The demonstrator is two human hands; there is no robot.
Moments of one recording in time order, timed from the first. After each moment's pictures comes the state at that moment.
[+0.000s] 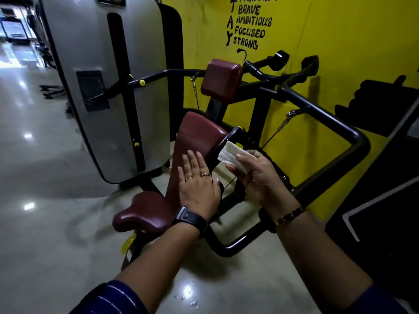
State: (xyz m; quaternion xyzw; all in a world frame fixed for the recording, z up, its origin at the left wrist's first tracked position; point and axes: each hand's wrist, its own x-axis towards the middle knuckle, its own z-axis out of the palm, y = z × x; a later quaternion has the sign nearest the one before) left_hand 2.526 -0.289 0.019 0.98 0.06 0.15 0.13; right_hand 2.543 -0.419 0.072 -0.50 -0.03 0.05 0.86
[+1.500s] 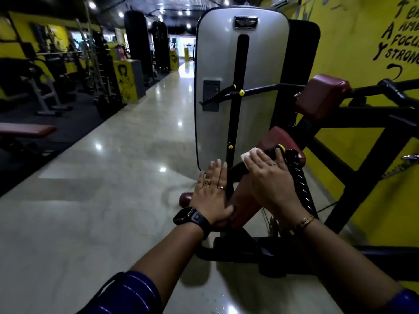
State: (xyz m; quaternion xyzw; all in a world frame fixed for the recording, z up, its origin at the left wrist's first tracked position) left_hand 2.527 -0.322 -0.004 0.97 0.22 0.10 0.01; right_hand 2.639 -0.445 0.045 -0.82 -0.48 -0.32 0.06
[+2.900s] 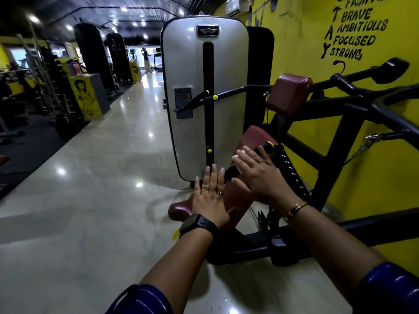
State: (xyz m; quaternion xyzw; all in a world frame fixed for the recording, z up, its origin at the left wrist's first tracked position) left_hand 2.528 -0.313 -0.009 0.98 0.20 0.09 -0.02; right_hand 2.638 -0.436 0.041 -0.82 -0.49 -0.30 0.04
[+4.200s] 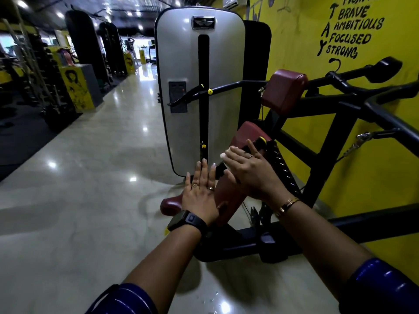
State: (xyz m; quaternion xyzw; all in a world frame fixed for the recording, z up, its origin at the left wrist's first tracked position) left_hand 2.528 -0.315 -0.008 0.97 0.21 0.08 -0.03; right_hand 2.640 -0.436 0.046 -0.78 -0.52 -0.35 0.07
